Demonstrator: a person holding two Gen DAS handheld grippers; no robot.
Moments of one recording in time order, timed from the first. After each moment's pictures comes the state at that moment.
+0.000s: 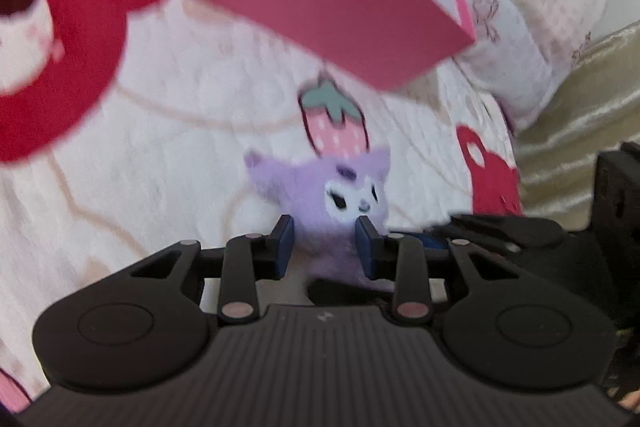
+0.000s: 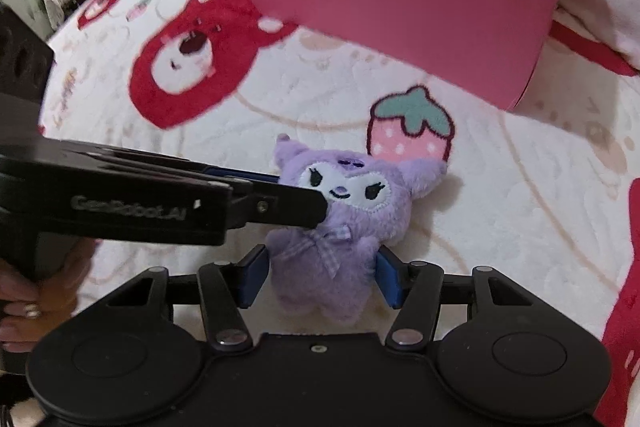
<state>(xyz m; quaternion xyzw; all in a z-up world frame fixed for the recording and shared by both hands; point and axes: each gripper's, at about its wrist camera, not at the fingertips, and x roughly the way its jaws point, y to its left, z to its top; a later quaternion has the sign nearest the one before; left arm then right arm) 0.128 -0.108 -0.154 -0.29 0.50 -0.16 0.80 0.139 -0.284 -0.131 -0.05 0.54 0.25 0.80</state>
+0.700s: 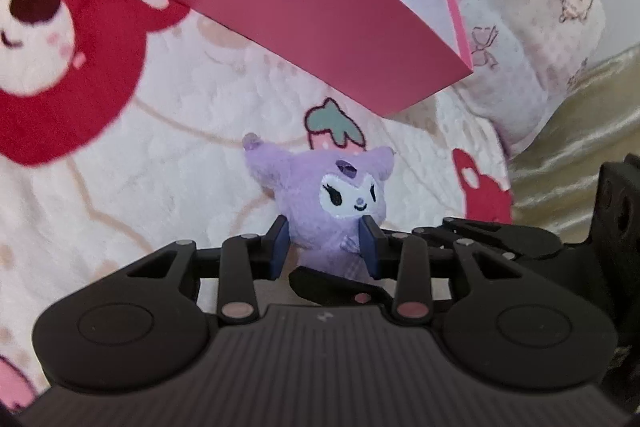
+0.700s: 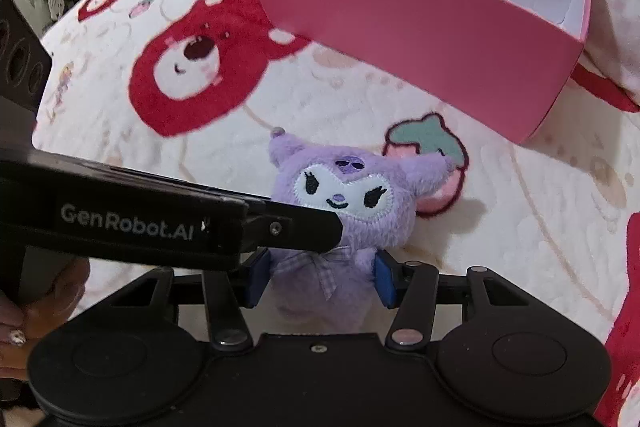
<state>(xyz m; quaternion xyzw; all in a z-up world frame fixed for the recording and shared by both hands) 0.120 -0.094 -0.139 -0.29 0.46 -0.14 0.82 0.139 -0.265 -0.123 -0.07 0.52 0.24 0.82</state>
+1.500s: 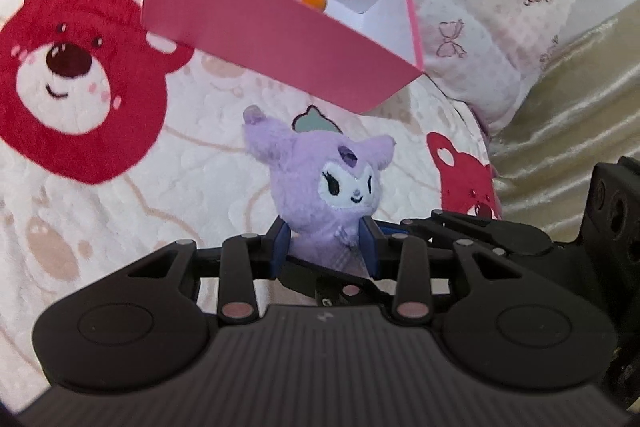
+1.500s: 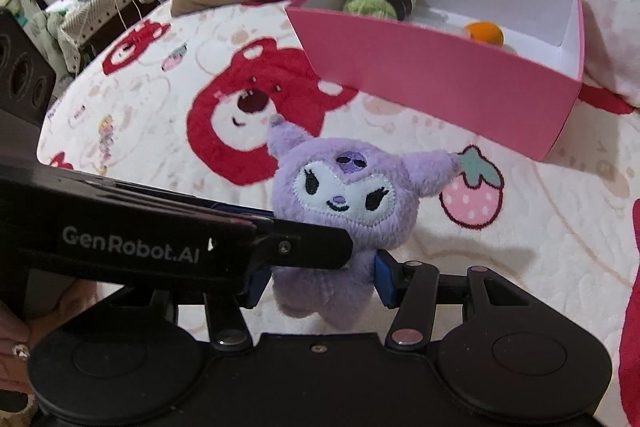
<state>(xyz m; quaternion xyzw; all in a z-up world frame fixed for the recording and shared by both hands) 0.083 -0.075 -0.068 -0.25 0.47 -0.16 0.83 0.101 -0.240 -0.075 0.00 0.48 0.24 0.84</state>
